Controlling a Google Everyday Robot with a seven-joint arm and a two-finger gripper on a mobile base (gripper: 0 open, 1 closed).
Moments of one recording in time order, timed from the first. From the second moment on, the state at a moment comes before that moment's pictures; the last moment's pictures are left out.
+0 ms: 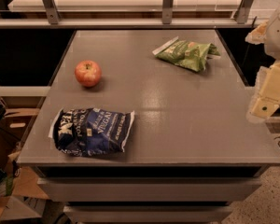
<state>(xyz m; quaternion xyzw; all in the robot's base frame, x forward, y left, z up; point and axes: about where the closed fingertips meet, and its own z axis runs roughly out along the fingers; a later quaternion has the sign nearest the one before) 0.438 -0.216 0.977 -0.60 0.78 -0.04 0.16</state>
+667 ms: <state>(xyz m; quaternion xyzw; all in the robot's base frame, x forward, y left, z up) 0.437 -0.218 0.980 -0.60 0.78 -0.04 0.16</state>
